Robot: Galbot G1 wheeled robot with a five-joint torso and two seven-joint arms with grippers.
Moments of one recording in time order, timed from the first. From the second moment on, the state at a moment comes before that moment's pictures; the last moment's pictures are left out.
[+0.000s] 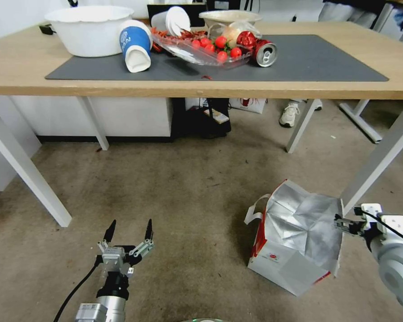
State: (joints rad) left arm 1.86 -1.26 -0.39 -2.10 -0.20 -0.37 -0.23; right arm -1.58 0.86 0.75 2.05 0.70 -0.74 0.44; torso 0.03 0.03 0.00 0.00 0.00
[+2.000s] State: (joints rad) left arm 1.88 -1.27 -0.39 -2.13 -0.19 -0.37 -0.26; right arm -1.51 0.84 0.63 1.90 0.78 -0.73 0.41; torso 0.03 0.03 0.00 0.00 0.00
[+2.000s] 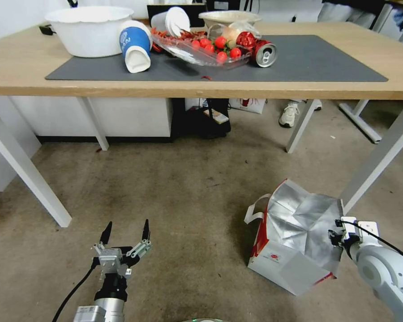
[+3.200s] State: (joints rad) left arm 1.89 -1.29 -0.41 -2.16 -0.18 -0.36 -0.30; right arm -1.52 0.42 0.65 1.96 0.68 -0.21 -0.46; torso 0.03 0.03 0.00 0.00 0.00
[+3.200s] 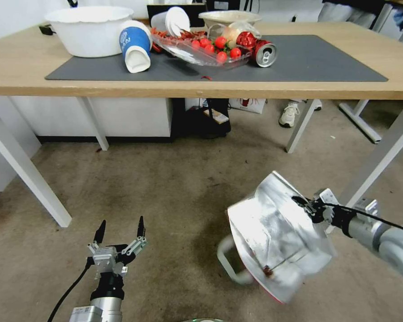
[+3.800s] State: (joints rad) left arm 1.89 -1.30 -0.41 -2.21 -0.17 -0.31 -0.30; right arm -1.49 0.21 0.67 1.98 0.91 -0.17 -0.96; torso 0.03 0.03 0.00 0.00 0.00
